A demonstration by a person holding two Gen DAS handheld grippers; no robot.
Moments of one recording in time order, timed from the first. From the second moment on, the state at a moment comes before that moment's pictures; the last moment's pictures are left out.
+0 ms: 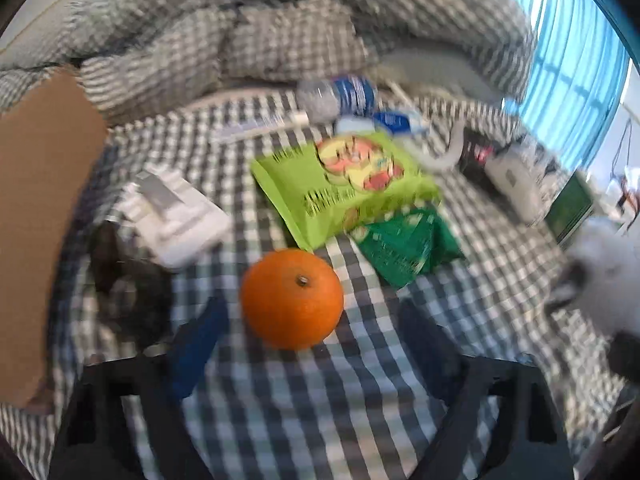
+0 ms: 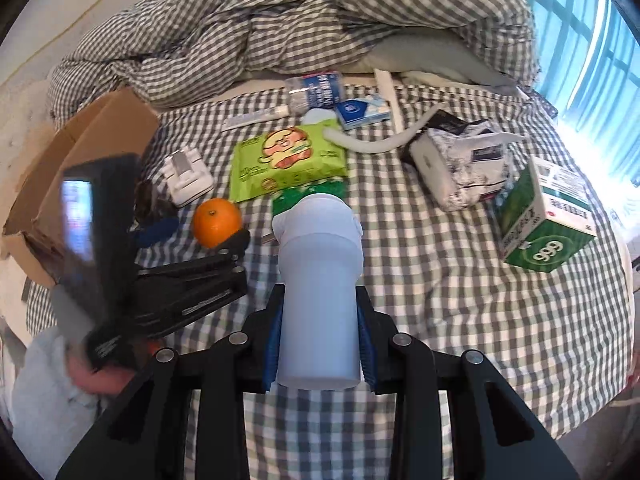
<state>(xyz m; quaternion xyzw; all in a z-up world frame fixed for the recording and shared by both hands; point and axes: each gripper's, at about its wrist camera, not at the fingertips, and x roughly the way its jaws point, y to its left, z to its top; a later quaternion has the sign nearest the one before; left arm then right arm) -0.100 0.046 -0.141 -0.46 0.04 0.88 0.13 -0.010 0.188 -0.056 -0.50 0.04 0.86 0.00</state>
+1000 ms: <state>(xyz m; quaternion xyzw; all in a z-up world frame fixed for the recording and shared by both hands) -0.080 0.008 -0.106 -0.44 0.02 0.89 0.13 -0.015 0.155 -0.039 -0.49 0.03 0.87 -0.03</state>
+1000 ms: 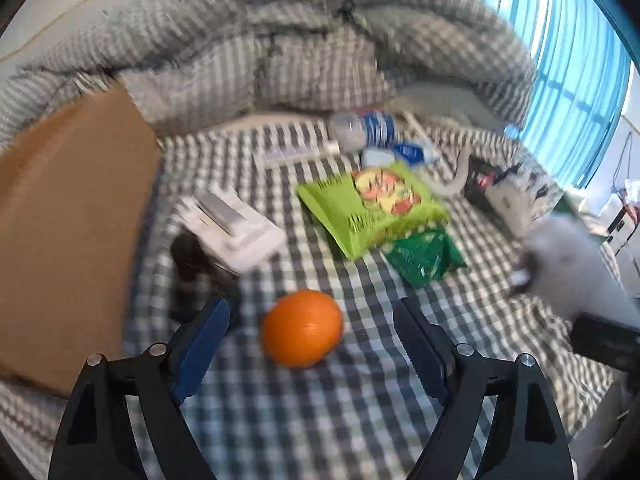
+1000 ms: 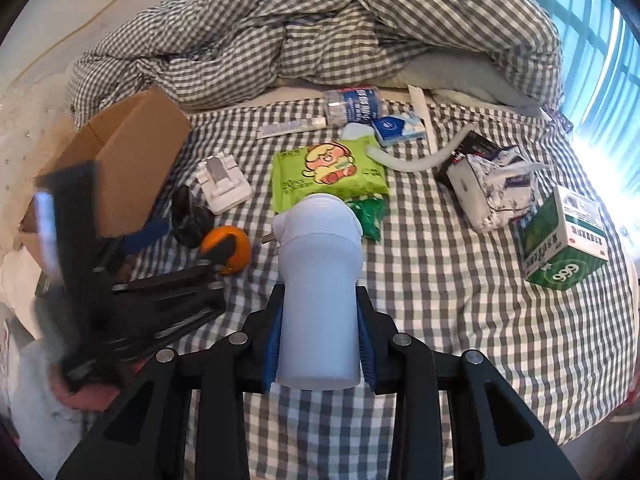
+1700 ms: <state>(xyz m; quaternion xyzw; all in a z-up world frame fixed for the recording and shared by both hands) -0.048 -0.053 0.018 -0.37 0.01 0.93 0.08 -0.025 0.118 -0.003 -0.46 0.01 0.89 -0.07</state>
